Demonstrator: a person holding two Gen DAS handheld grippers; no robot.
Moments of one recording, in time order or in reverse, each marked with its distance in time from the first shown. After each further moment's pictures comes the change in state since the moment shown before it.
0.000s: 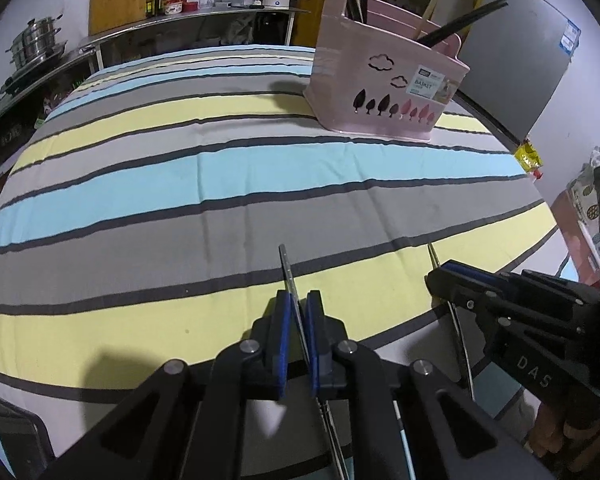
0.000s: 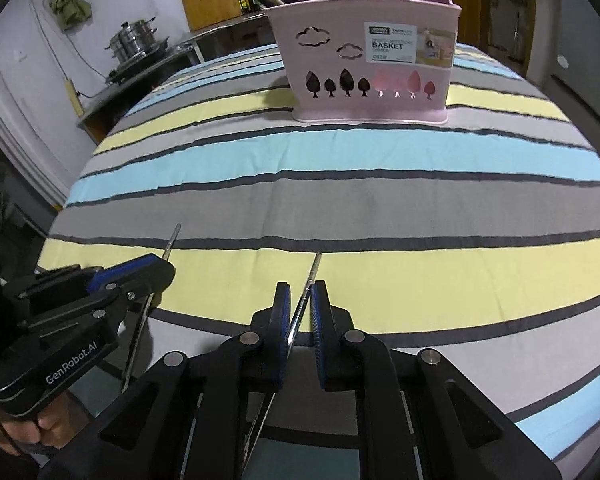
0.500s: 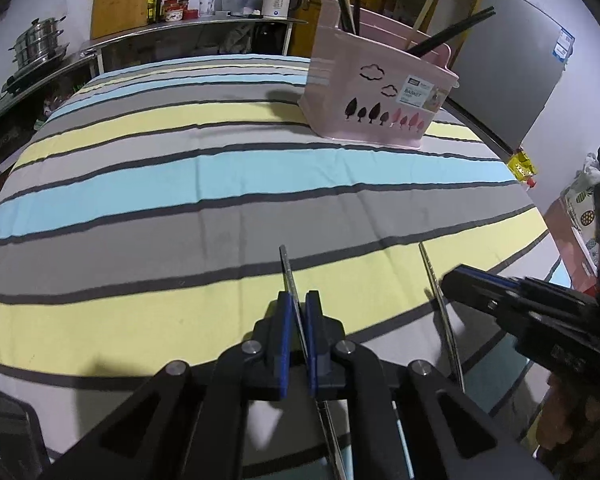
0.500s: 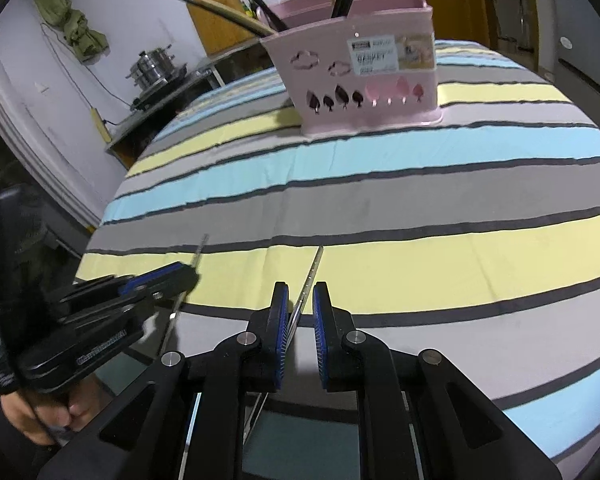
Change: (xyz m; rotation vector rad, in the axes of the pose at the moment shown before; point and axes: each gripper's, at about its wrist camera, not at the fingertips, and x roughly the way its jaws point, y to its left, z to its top) left arm -0.009 0.003 -0.009 -0.021 -0.041 -0.033; right arm -0.016 -0.022 -0.010 0.062 -0.050 0.147
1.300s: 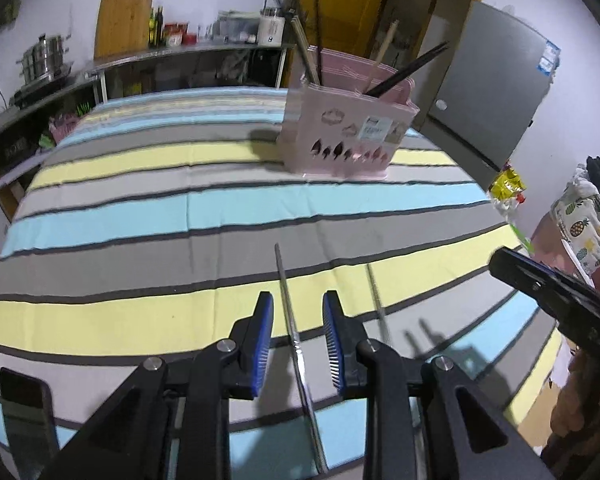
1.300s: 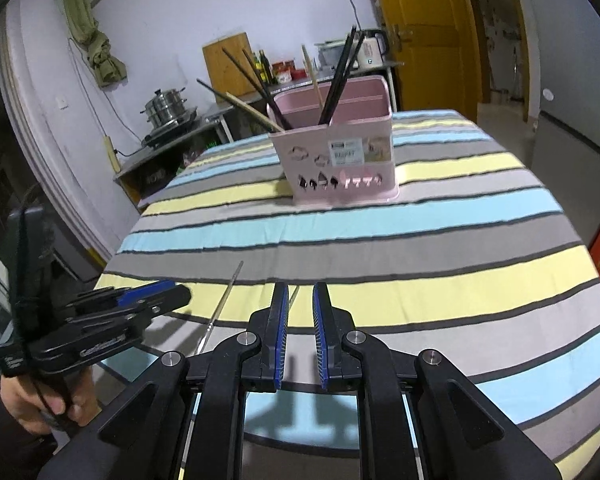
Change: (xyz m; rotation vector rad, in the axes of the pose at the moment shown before) left arm -0.035 -0.028 0.003 -0.006 -0.081 -0.007; right arm -0.088 -0.009 -0.008 -0.065 -0.203 -0.023
